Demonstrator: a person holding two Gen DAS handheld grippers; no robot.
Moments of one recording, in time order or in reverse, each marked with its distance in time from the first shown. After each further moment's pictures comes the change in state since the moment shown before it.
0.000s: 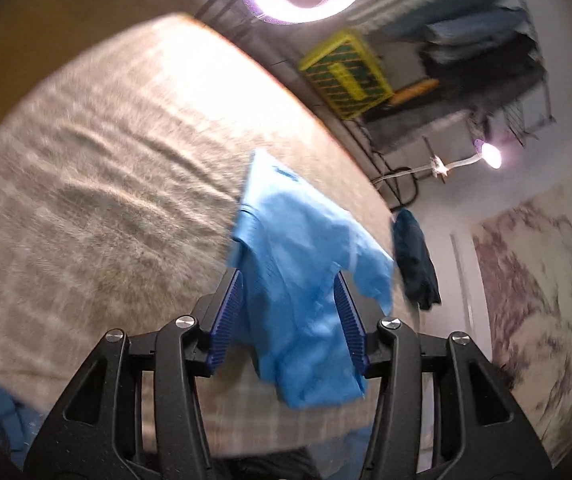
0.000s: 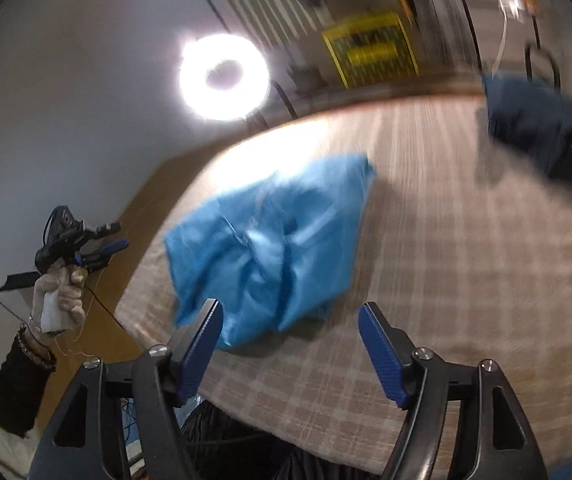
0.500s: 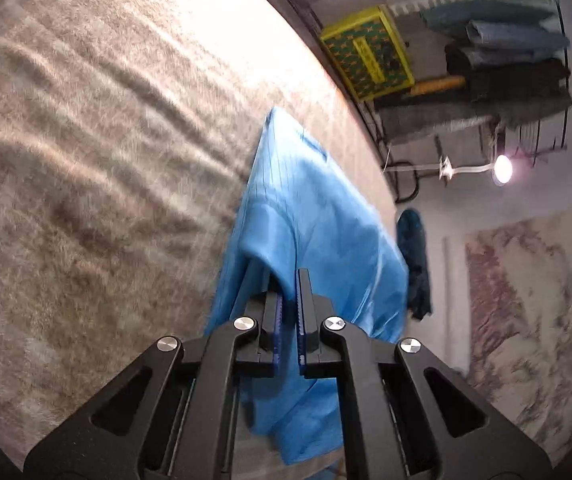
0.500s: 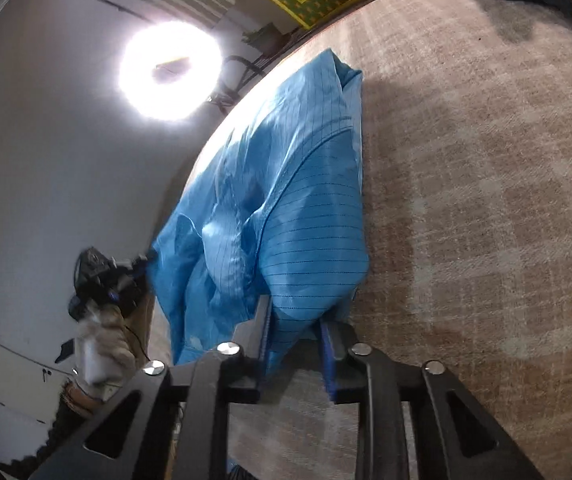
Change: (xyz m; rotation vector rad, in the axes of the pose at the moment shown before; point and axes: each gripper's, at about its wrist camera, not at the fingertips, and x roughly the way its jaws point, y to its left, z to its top) left arm 0.091 0.031 0.005 -0.089 0.100 -0.044; right arm 0.095 -0.040 -0.010 0.306 0.072 0.173
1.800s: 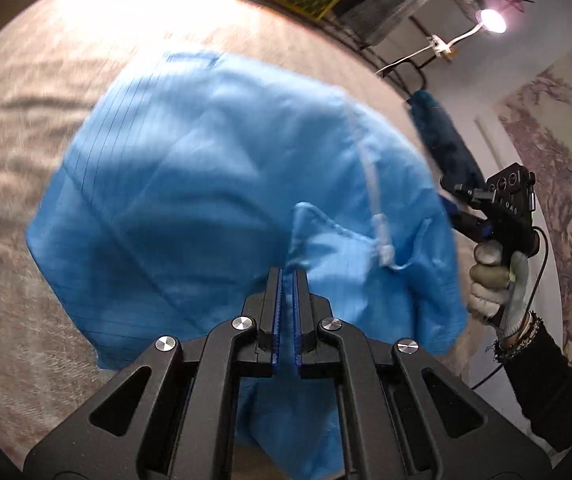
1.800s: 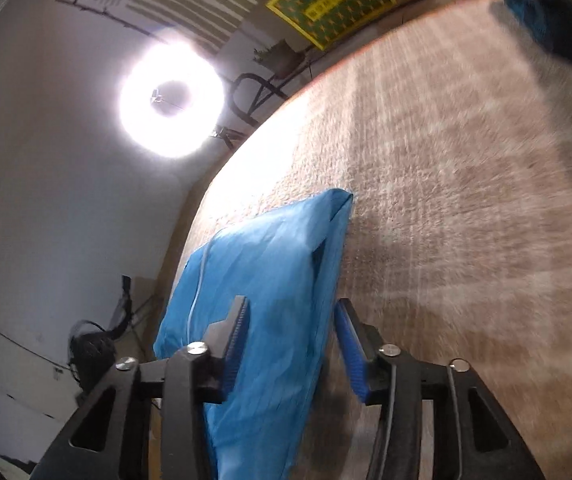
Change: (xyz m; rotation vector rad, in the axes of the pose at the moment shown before) left arm 0.048 -0.068 -0.062 0.395 0.140 0.204; right arm 0.040 -0.035 0.125 -0.012 0.008 0.107
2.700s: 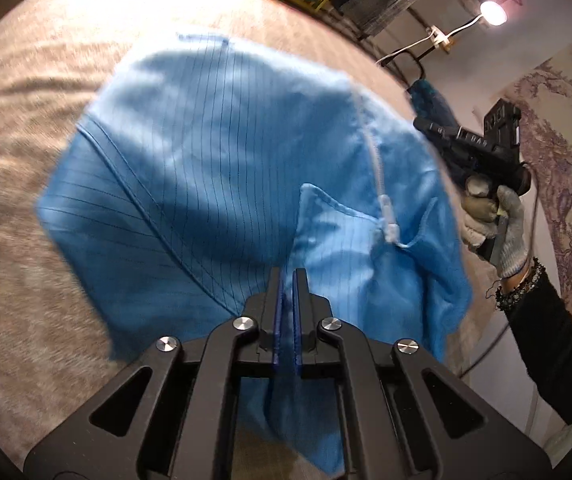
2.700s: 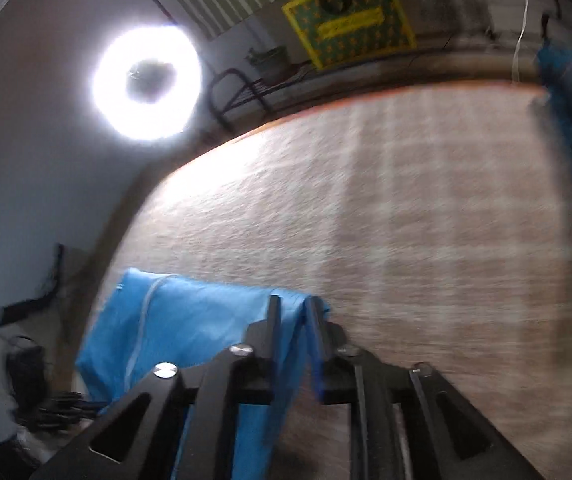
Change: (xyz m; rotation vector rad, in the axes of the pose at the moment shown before) left arm -0.010 0.003 -0.005 0.033 0.001 -0.015; right arm 0.026 0.044 0.066 -0.249 -0.049 -0.316
